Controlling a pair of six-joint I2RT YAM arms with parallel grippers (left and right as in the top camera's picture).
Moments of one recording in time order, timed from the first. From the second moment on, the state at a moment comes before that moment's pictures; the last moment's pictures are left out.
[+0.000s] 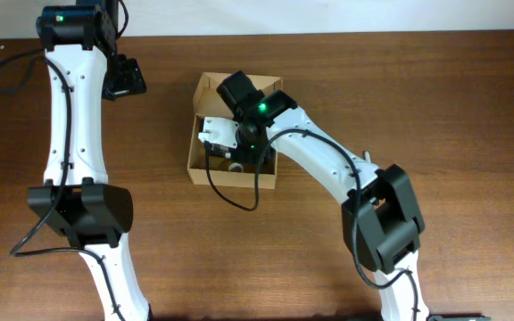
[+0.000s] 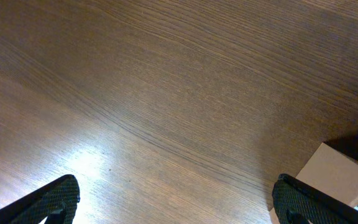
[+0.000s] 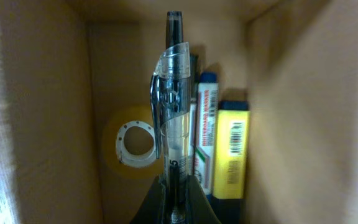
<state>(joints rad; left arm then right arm) 0.02 2.21 2.48 -1.63 -0.30 -0.31 0.63 2.18 1.85 -0.93 -0.12 -0.80</state>
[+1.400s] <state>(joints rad) 0.02 2.21 2.48 -1.63 -0.30 -0.31 0.10 1.63 1.48 -1.03 -0.02 -0.22</state>
